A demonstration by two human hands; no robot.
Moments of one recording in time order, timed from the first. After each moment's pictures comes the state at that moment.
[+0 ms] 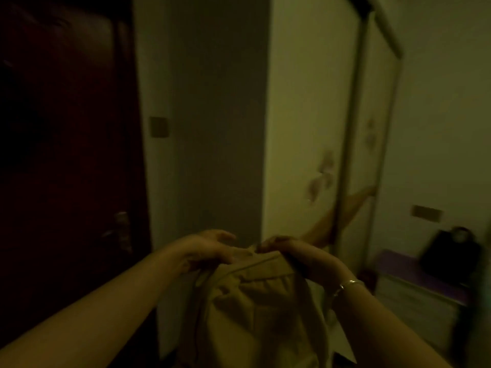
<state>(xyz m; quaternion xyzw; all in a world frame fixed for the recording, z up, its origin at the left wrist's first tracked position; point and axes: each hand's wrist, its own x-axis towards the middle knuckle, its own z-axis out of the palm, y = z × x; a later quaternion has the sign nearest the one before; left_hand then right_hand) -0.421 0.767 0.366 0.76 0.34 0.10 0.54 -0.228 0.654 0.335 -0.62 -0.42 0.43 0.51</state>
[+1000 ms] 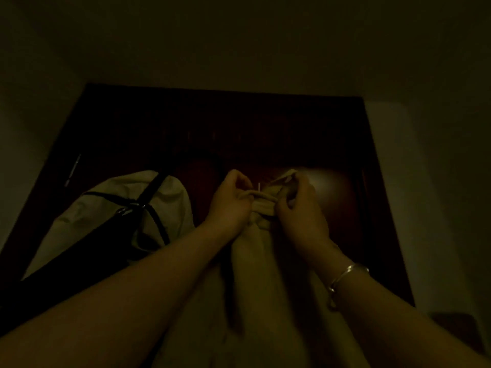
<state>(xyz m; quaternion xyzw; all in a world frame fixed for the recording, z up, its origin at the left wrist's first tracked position) -0.706 1.228 0.714 0.65 0.33 0.69 0.02 -0.581 1.261 0.706 -0.30 -0.66 -0.07 0.69</state>
